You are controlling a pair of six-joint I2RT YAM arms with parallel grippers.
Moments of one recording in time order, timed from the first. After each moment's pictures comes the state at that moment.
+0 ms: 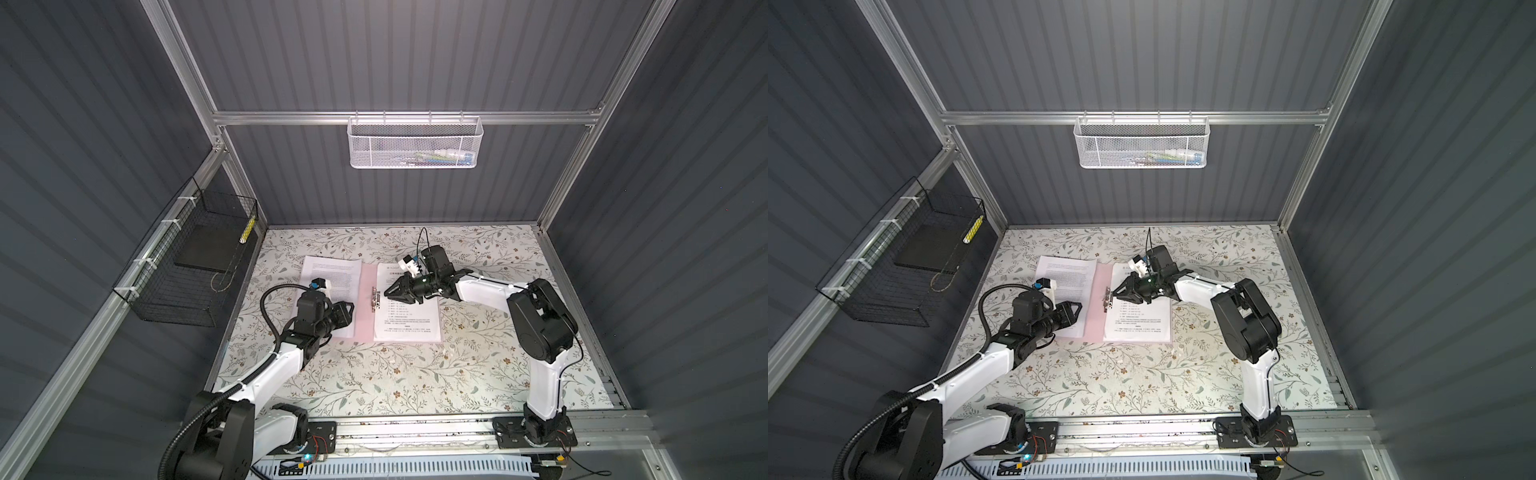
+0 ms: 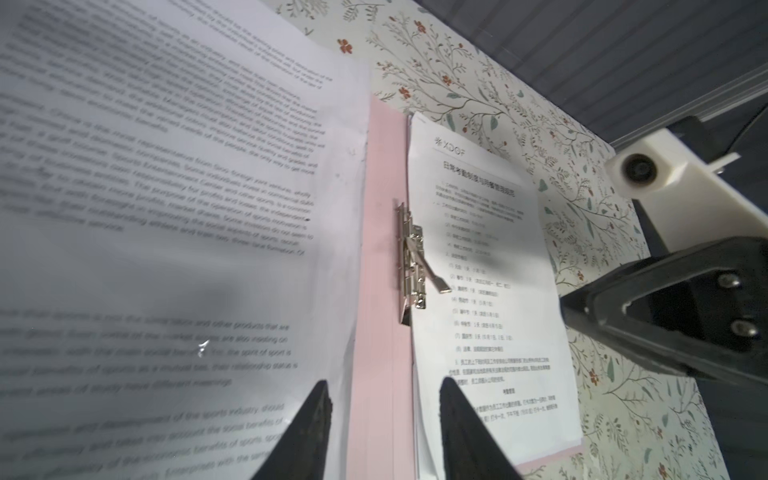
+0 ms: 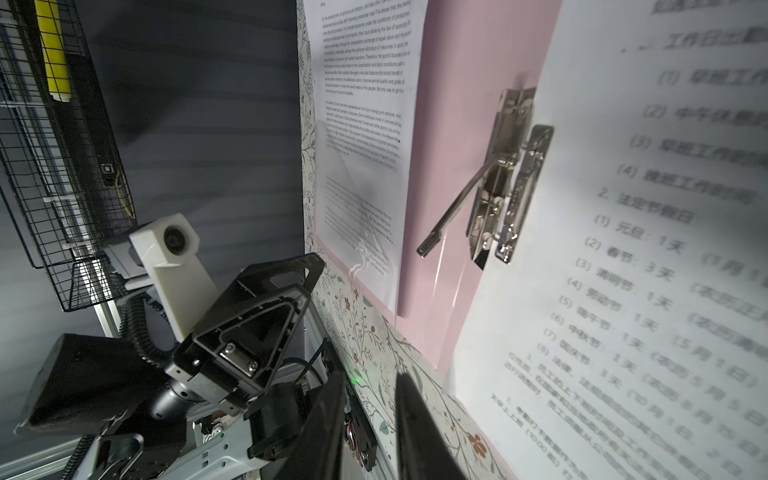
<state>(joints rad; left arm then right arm) -0.29 1.13 0.46 0.05 0.18 -0.54 0.58 1.99 1.30 -0.03 -0.83 0.87</state>
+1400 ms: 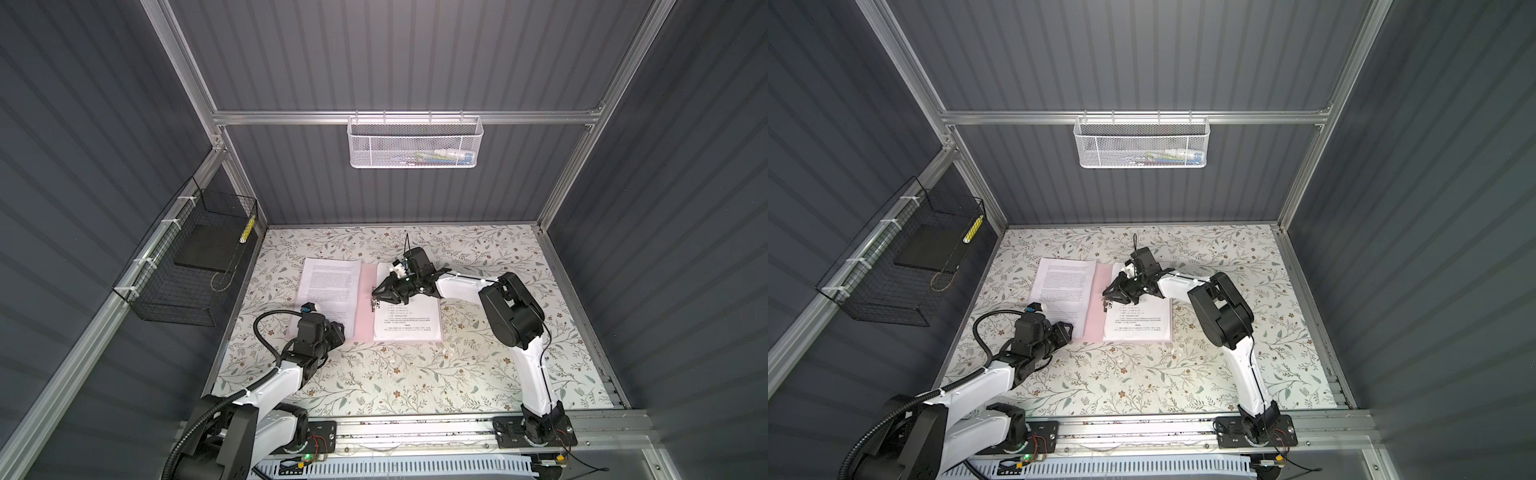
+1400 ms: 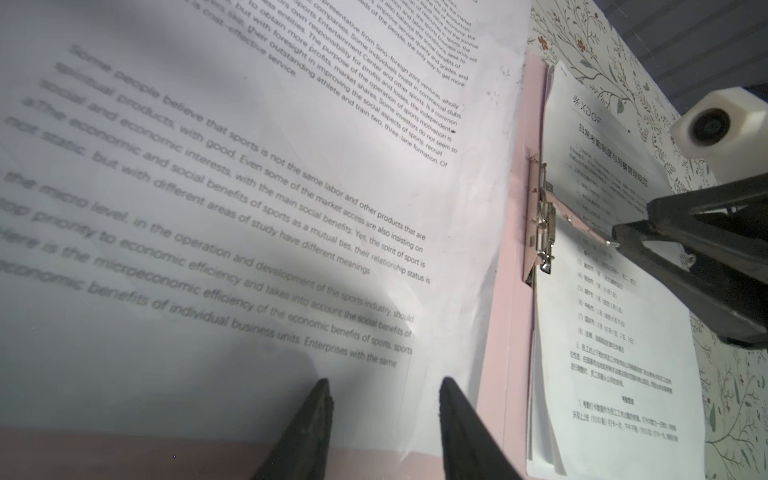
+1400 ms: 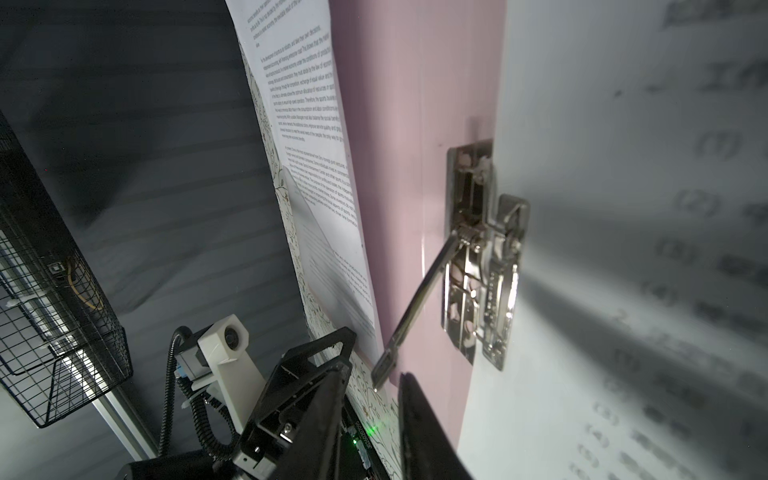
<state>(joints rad) -0.29 1.12 0.27 0.13 0.05 -0.67 0.63 2.22 1.50 -0.03 -0.76 1.05</state>
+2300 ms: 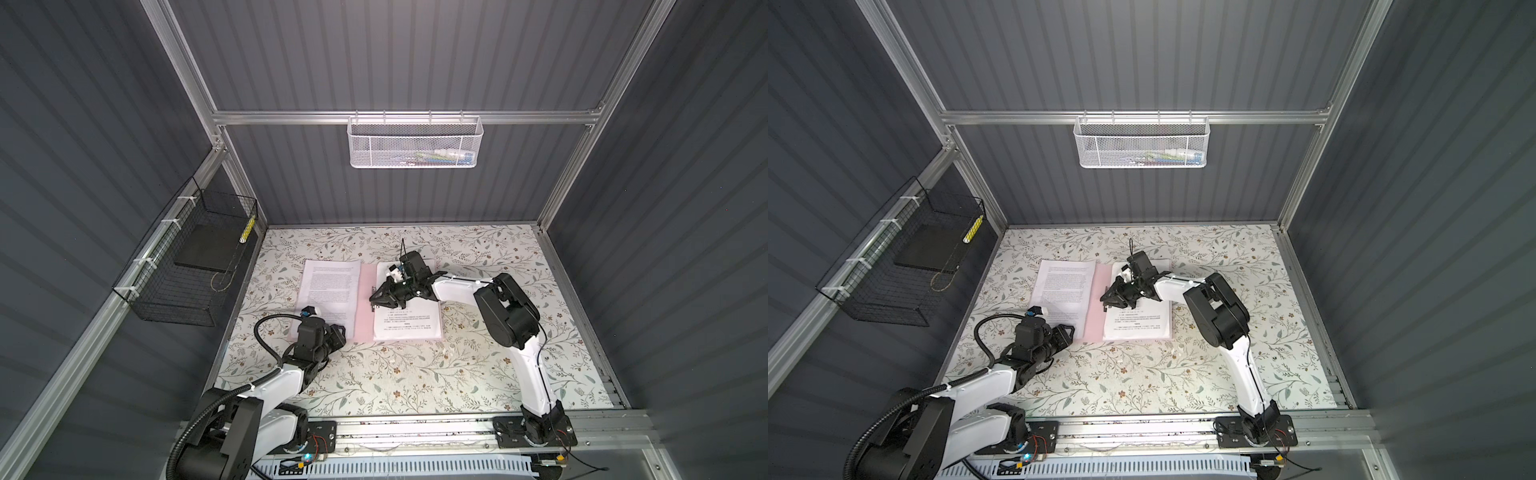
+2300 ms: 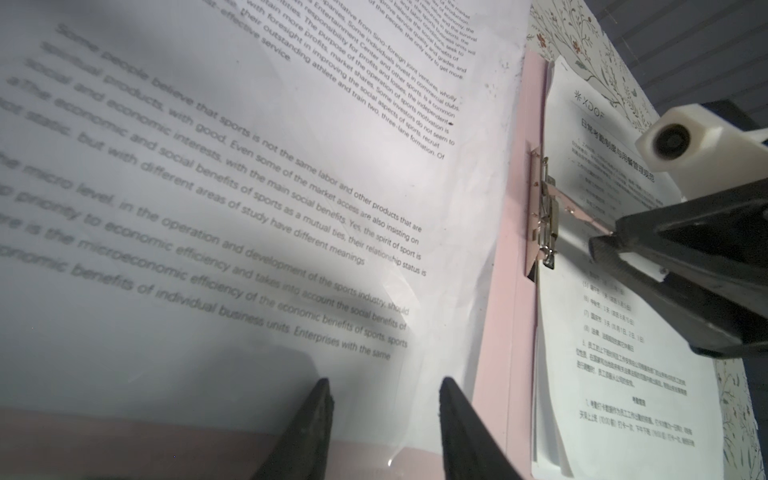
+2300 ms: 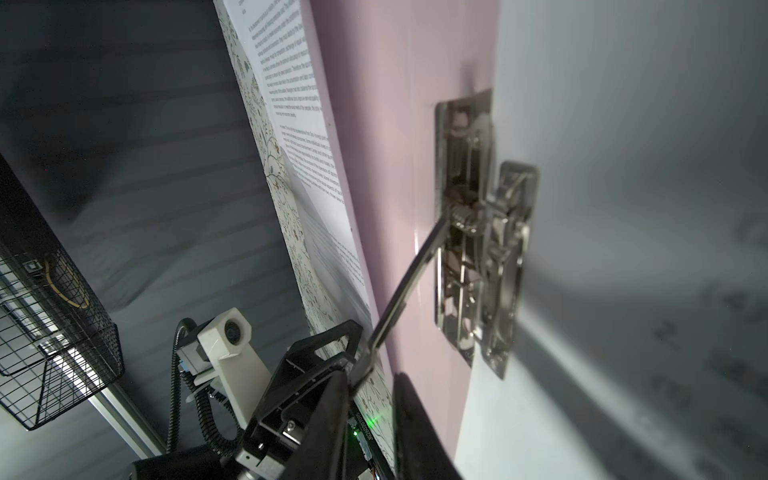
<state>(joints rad) -0.29 1.16 0.21 0.25 0.07 -0.70 0.65 2.25 1.50 -0.03 -0.78 1.07</state>
